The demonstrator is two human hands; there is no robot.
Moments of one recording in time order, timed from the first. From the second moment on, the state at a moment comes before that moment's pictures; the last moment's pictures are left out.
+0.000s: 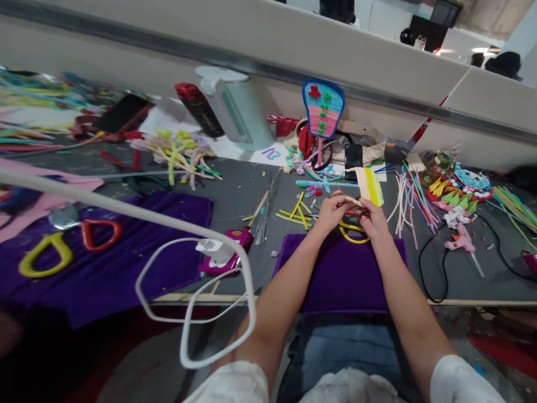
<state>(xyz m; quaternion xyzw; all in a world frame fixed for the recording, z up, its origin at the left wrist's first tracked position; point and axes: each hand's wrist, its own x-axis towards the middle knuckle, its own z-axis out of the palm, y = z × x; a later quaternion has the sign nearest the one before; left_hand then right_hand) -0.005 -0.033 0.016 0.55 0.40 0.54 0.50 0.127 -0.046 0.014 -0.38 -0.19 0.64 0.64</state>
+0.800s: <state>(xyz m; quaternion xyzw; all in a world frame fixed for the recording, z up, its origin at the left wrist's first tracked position) 0.002 -0.046 0.012 0.42 0.42 0.50 0.62 0.120 -0.062 0.013 -0.47 -0.41 0.33 0.71</state>
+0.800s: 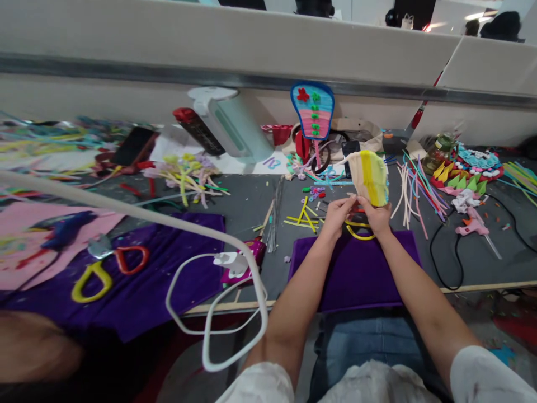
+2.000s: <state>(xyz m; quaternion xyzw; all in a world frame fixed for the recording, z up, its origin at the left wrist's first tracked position) -0.018 -0.040 0.019 0.26 0.32 0.44 0.80 0.121 -0.056 0.012 -0.41 -0.41 0.45 0.68</state>
